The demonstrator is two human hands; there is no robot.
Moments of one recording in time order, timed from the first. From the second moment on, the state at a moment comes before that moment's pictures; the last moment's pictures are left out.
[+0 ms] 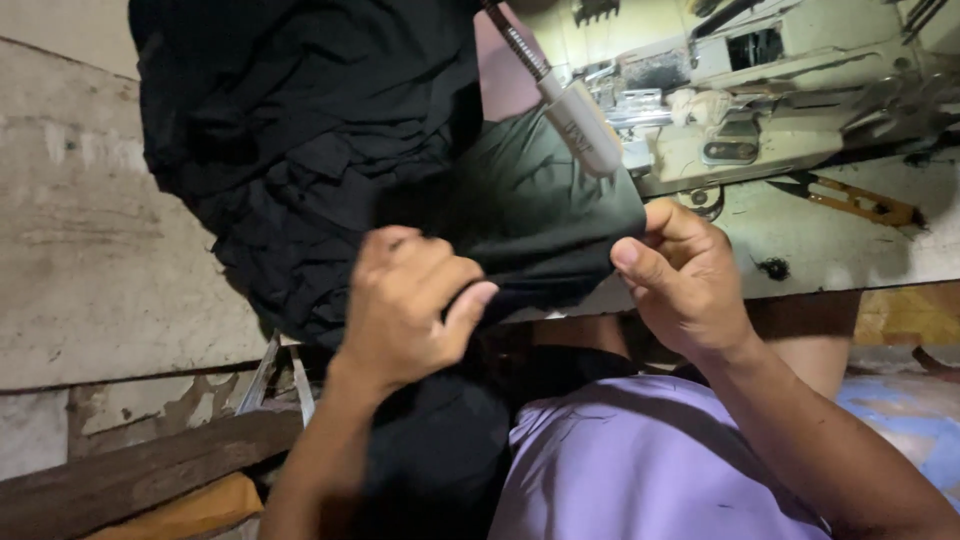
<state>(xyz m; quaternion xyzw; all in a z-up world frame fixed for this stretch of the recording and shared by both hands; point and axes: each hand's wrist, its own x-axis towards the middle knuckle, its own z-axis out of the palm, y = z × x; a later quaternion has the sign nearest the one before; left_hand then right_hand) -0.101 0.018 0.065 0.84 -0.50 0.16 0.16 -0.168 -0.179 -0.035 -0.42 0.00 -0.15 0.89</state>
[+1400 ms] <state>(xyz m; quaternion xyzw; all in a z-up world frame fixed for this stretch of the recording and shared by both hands) -0.131 -0.007 0.071 0.78 -0.52 0.16 0.30 -0.182 -0.176 -0.024 -0.42 0.18 -0.12 0.88</state>
